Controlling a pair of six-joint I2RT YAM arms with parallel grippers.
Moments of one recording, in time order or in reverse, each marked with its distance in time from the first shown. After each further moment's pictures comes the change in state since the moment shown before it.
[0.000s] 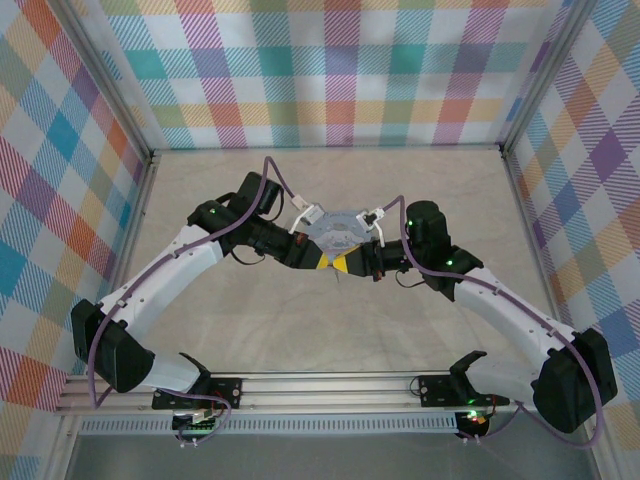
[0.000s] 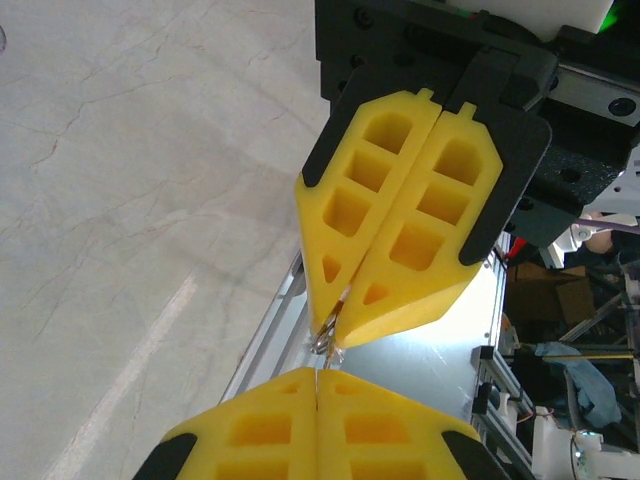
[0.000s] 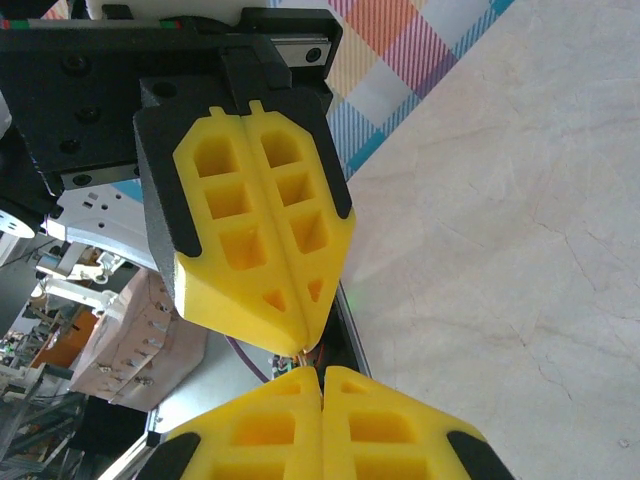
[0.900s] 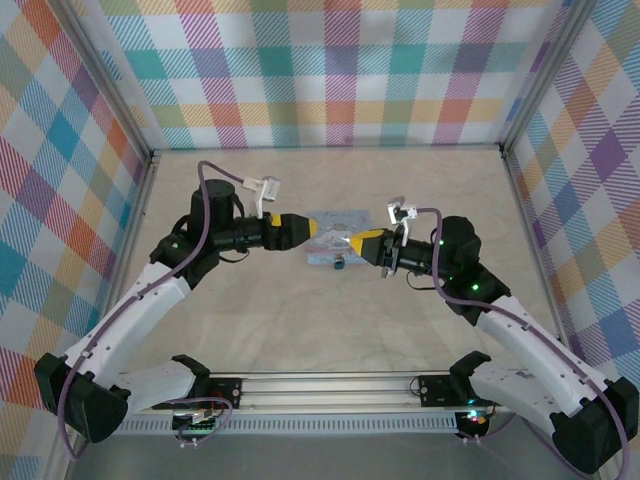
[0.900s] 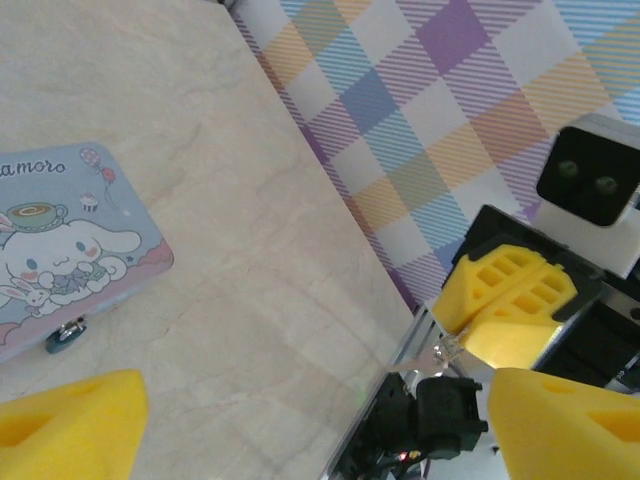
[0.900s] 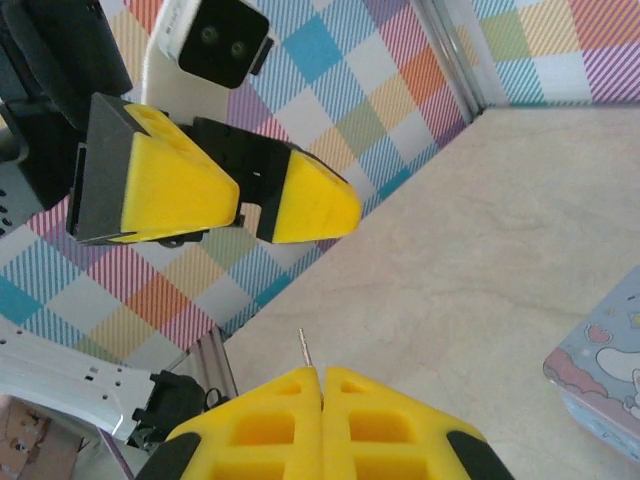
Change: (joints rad) left arm 0.101 -0.284 -0.271 0.539 -0.253 -0.396; right arm 0.006 -0.250 -0.076 0.114 0.372 0.004
